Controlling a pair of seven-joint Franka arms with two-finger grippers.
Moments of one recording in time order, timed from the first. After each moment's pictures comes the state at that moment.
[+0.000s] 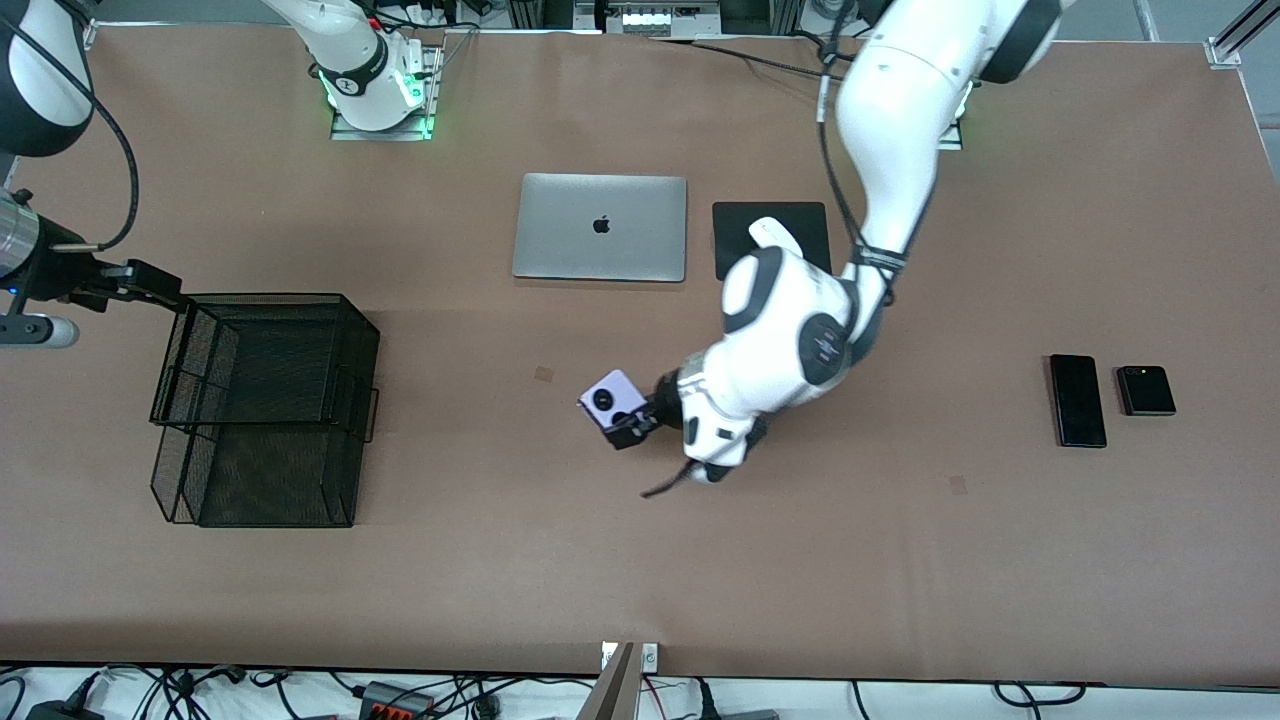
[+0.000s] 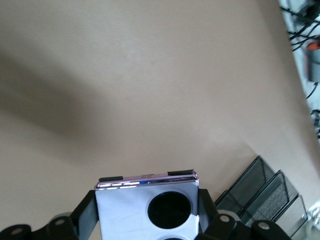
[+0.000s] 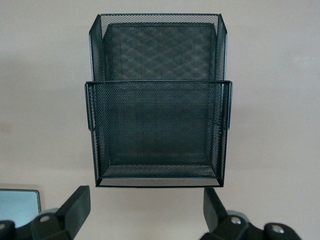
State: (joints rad) left arm -0.63 0.91 0.07 -1.06 -0.67 2.27 -0.98; right arm 0.01 0.14 -0.08 -1.65 -0.01 1.73 -0.06
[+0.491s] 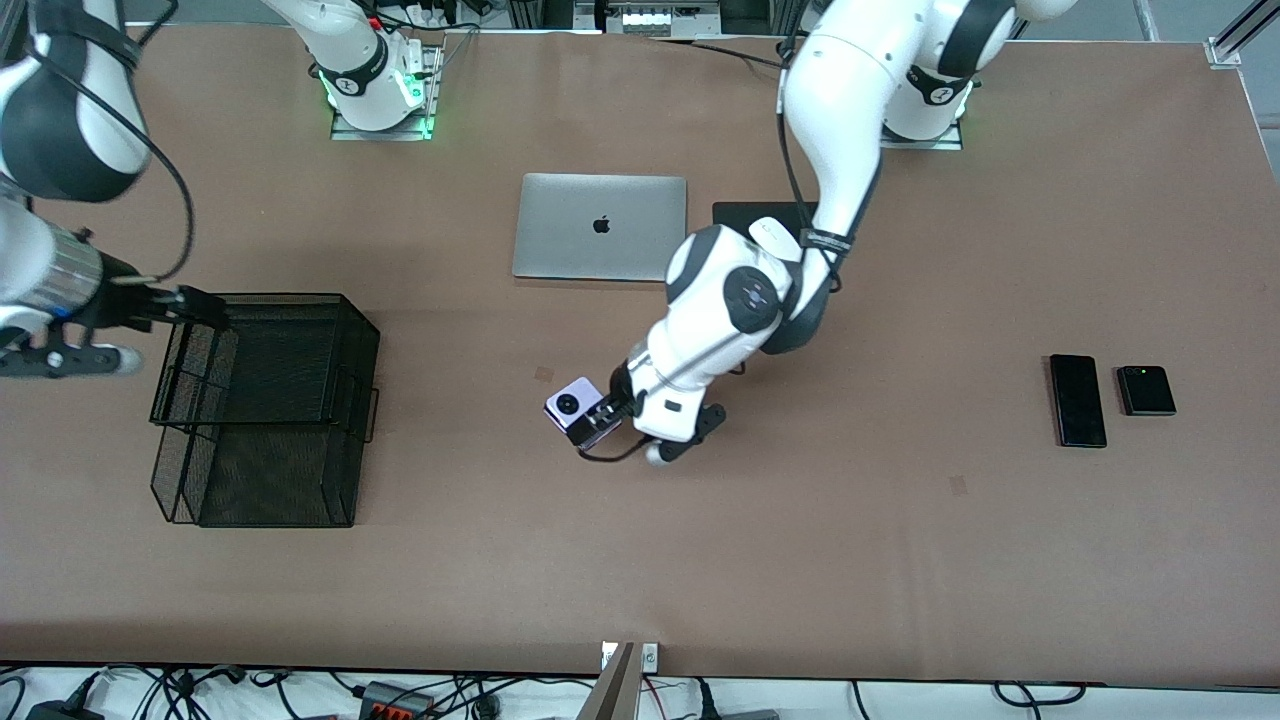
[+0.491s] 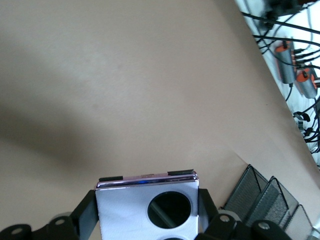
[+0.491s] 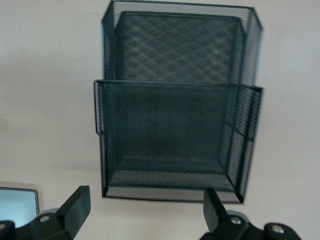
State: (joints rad) left arm -0.81 0.97 0.23 -1.04 -0.67 2.43 -0.98; right arm 0.07 0.23 -0.06 -1.65 0.00 1.77 -0.07
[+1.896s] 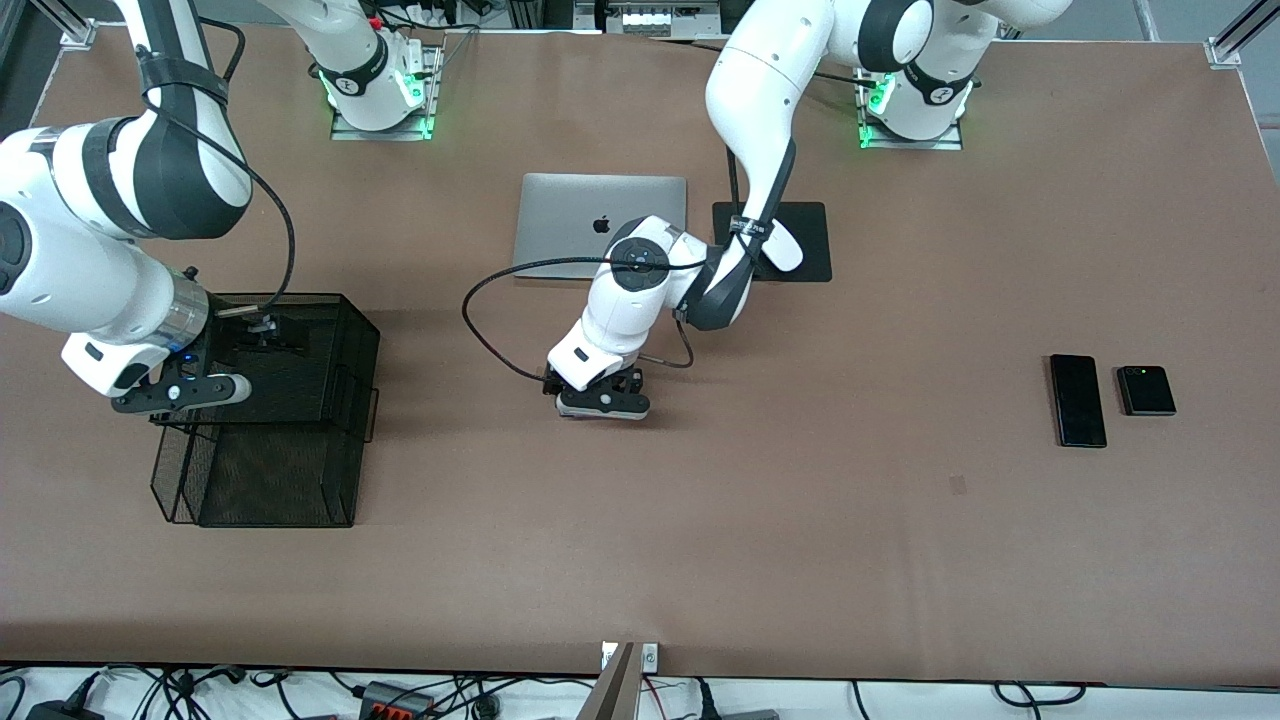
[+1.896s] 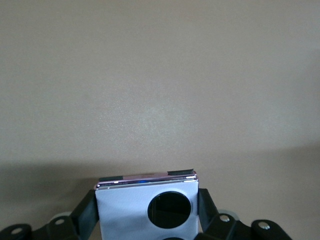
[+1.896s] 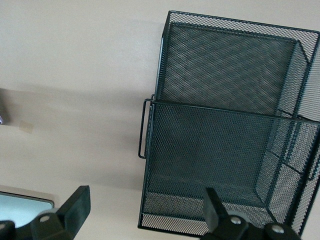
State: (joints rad) left arm -1.05 1.15 0.48 -1.02 -0.66 2.42 -0.52; right arm 0.15 0.29 -0.06 -1.64 0.04 1.85 -0.06
